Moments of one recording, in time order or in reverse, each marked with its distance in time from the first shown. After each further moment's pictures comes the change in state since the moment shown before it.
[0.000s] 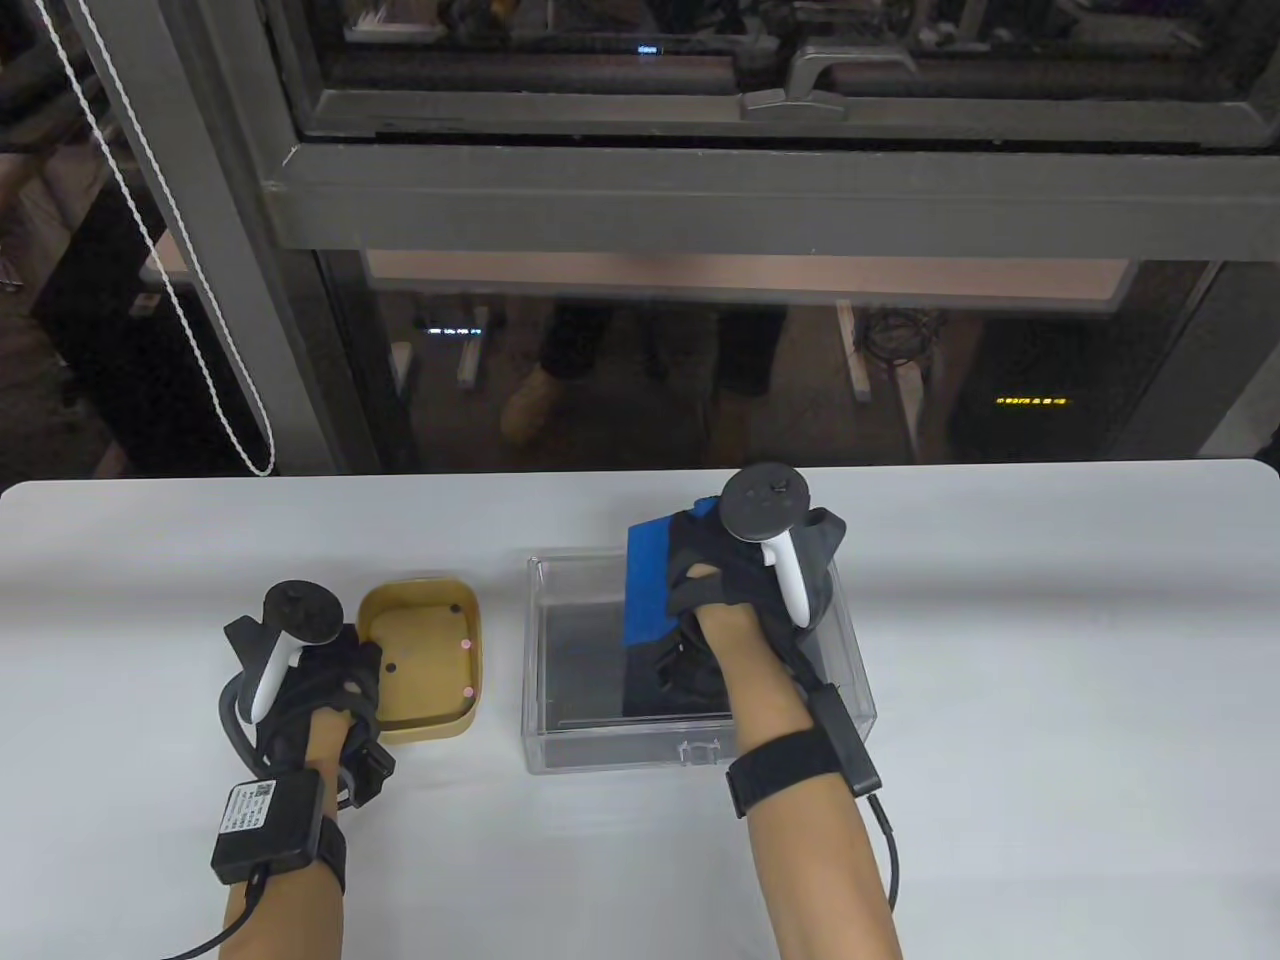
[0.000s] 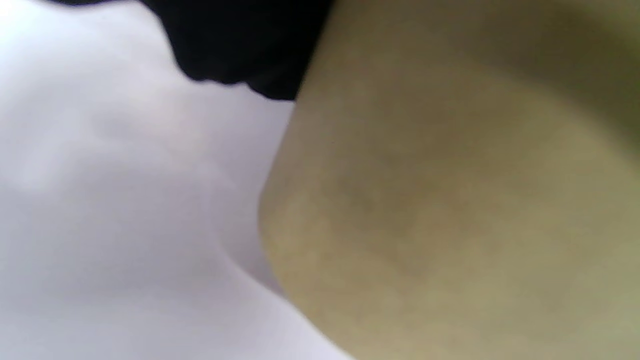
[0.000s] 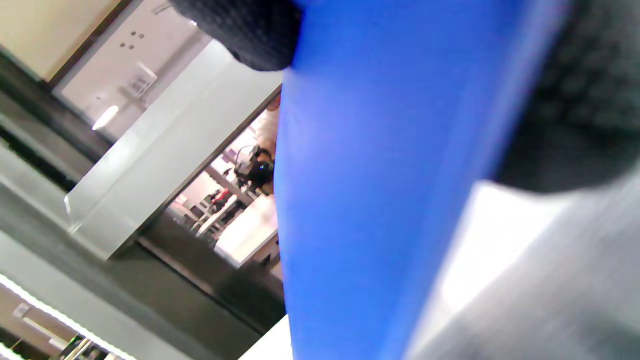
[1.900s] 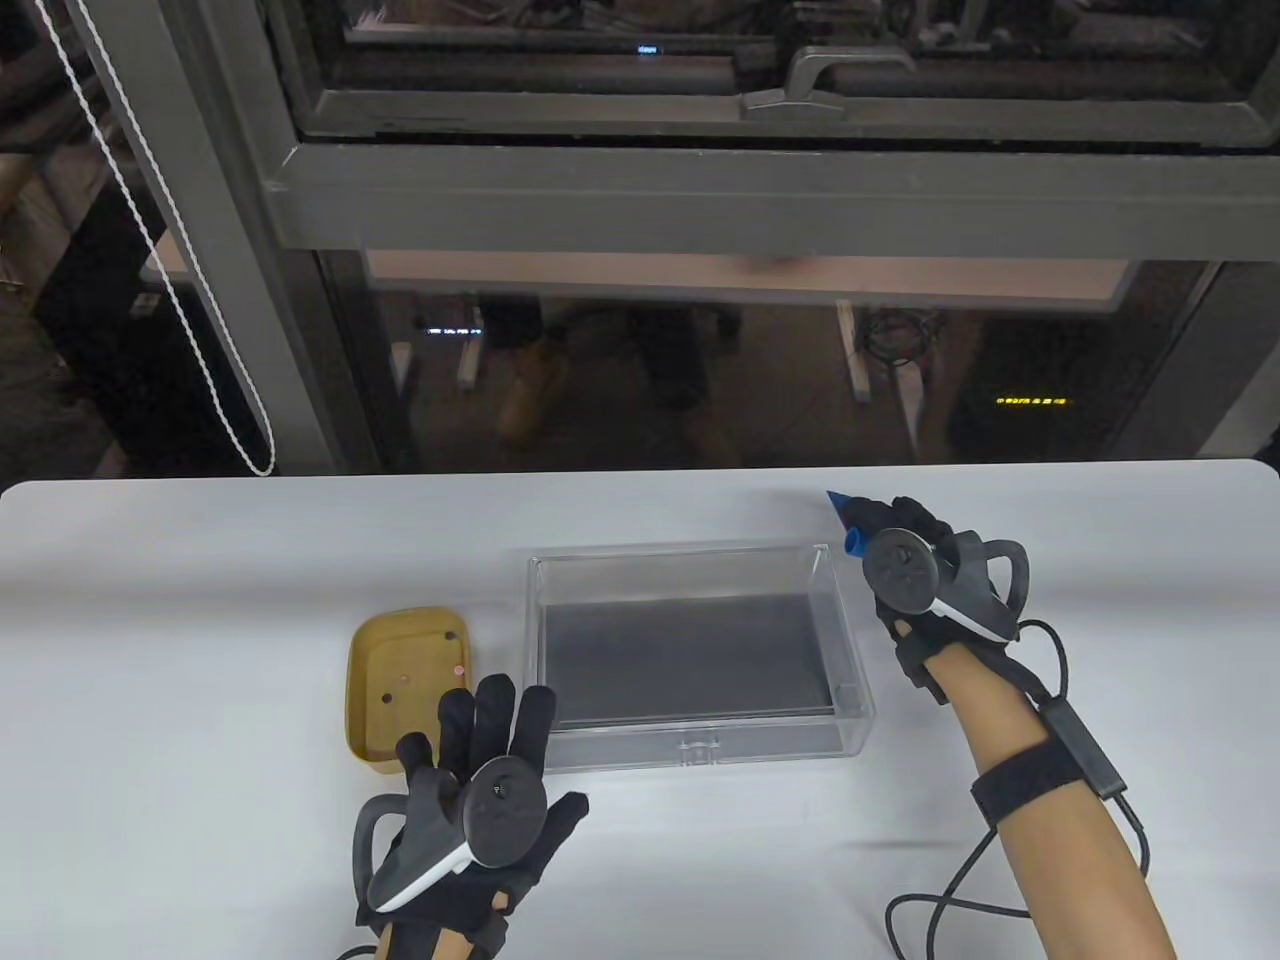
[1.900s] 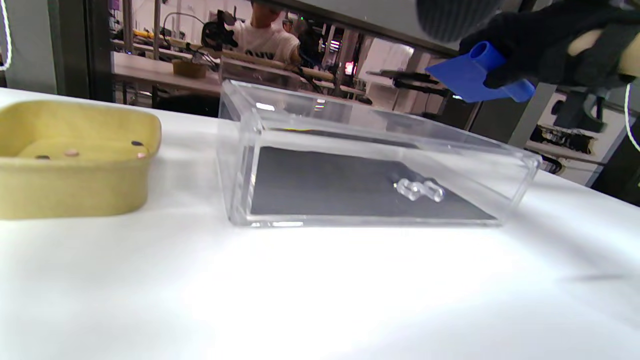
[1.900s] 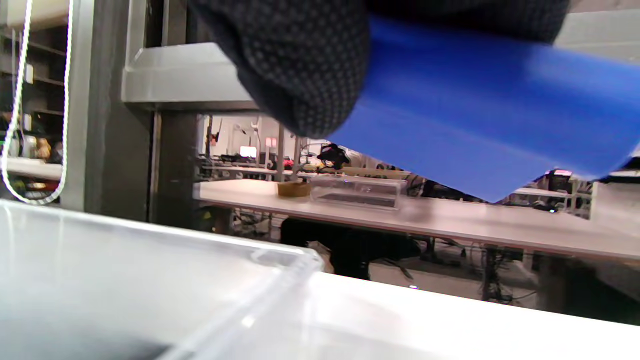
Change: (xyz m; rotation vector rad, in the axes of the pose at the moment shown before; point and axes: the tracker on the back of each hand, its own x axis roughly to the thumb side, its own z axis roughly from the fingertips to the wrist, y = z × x) left_hand 0.101 -0.064 0.223 0.019 -0.630 -0.392; right_hand -0.111 -0.060 -0.040 -0.175 -0.570 0.753
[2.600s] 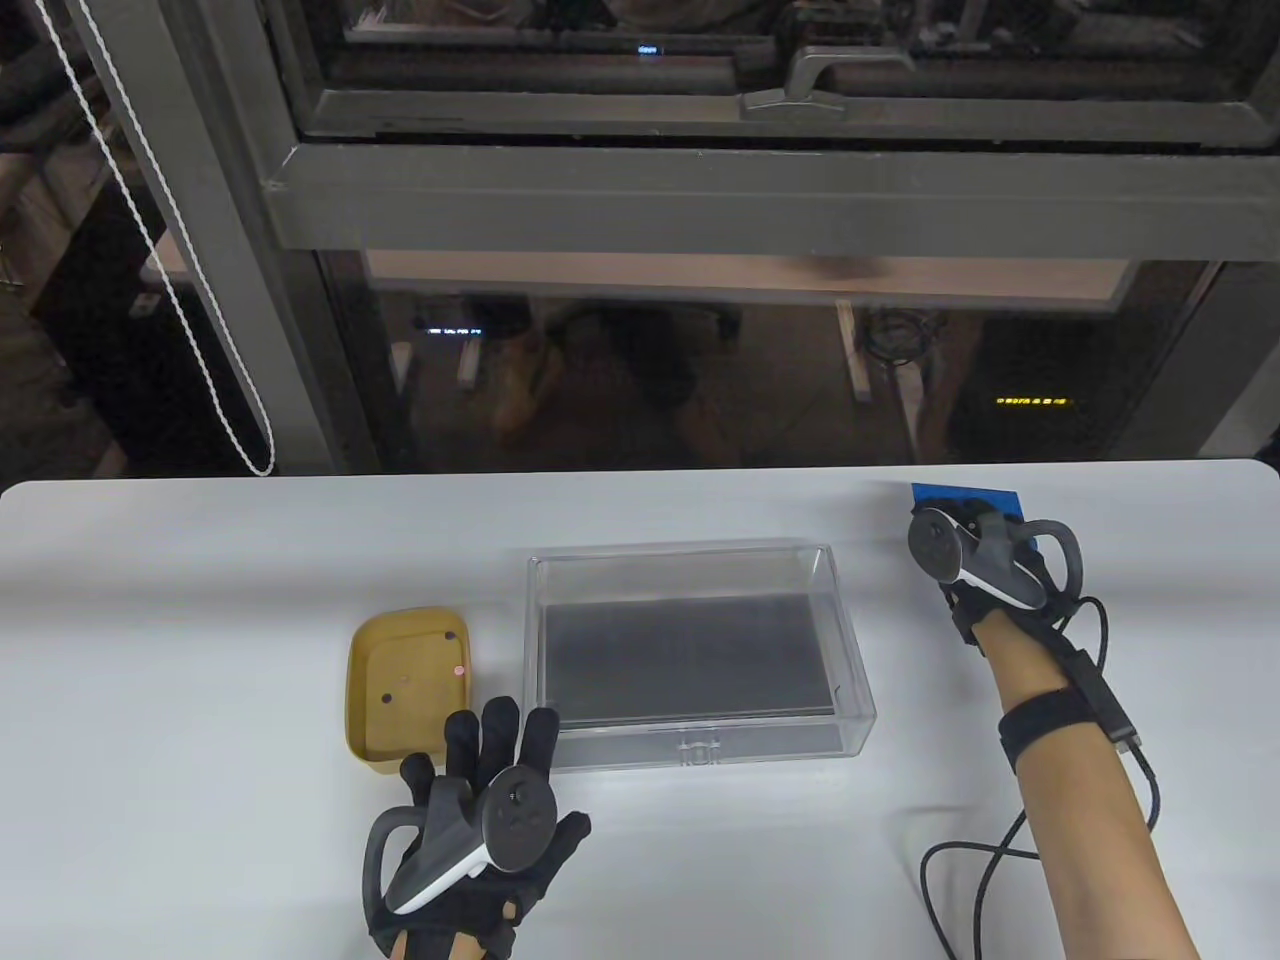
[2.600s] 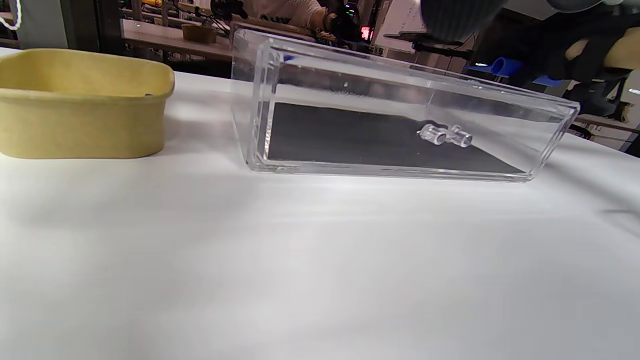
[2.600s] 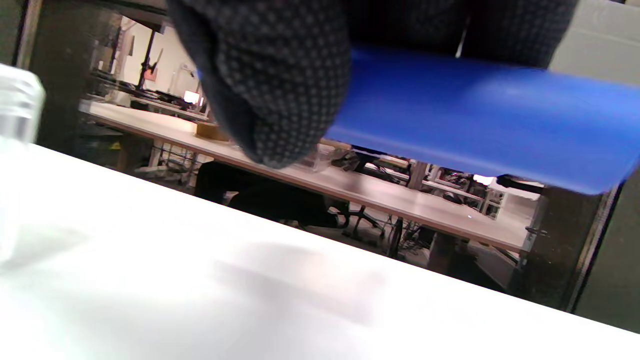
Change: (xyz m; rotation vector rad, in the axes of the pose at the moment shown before) left_hand -0.007 -0.025 -0.009 -0.084 0.050 -0.016; right_hand -0.082 0.070 -0.032 0.077 0.123 0.230
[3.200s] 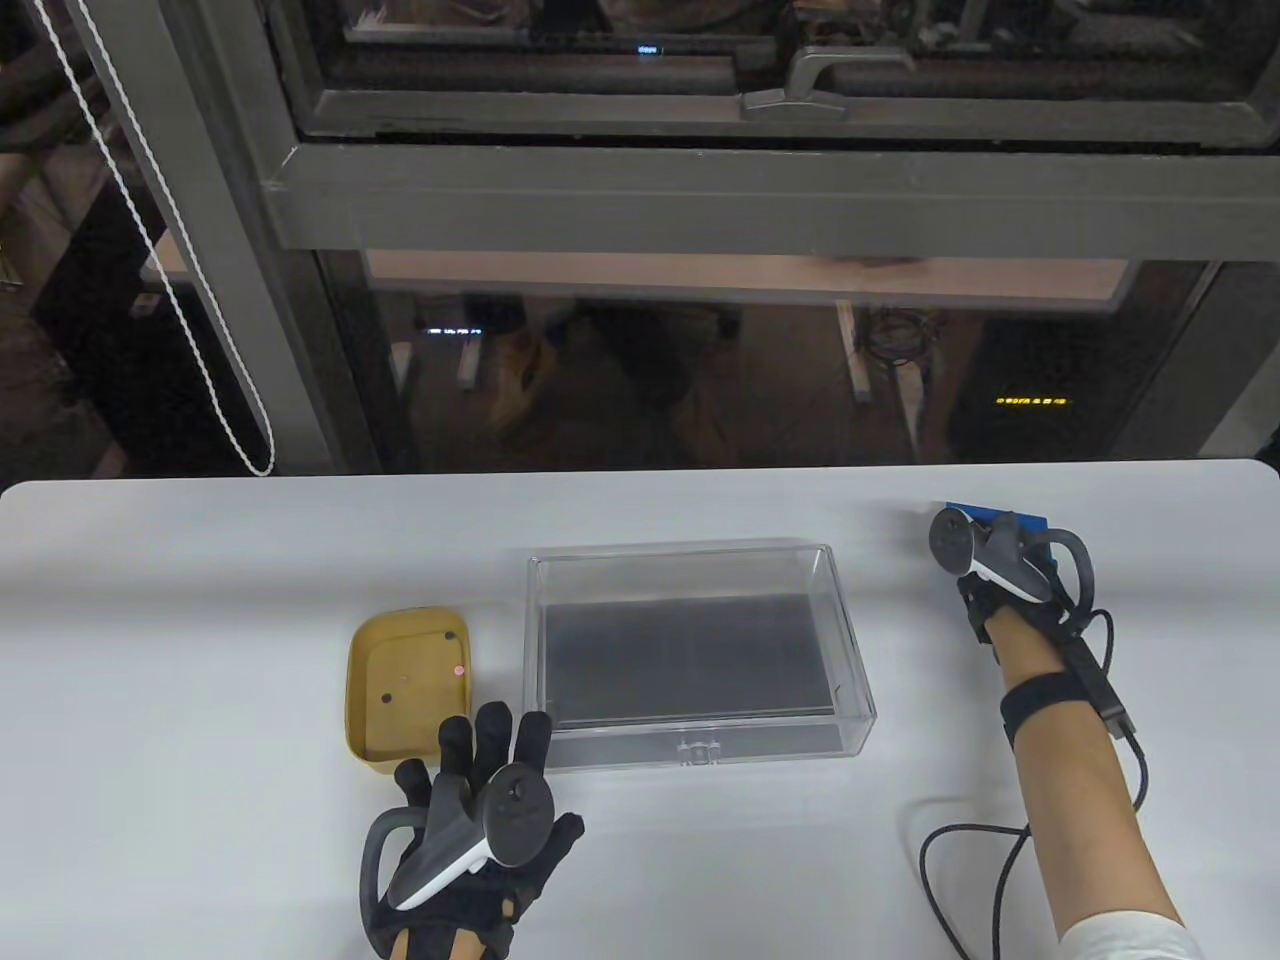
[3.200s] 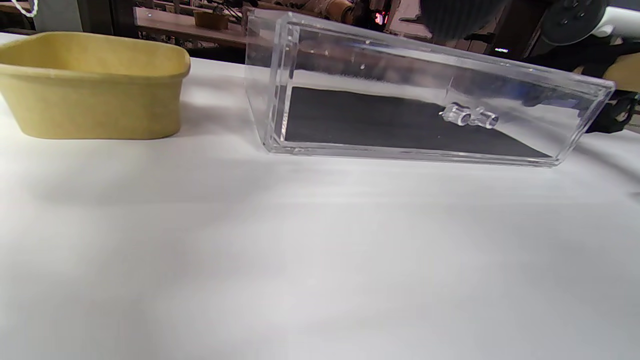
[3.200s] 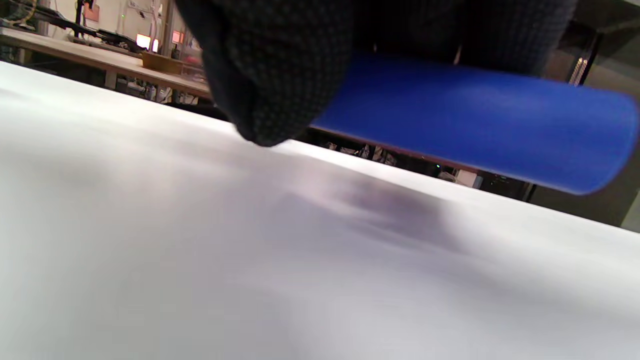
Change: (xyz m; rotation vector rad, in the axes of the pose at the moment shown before) left_hand -0.004 -0.005 -0.003 -0.035 0.037 -0.010; right_hand -0.031 0.073 -0.014 0.161 0.096 0.010
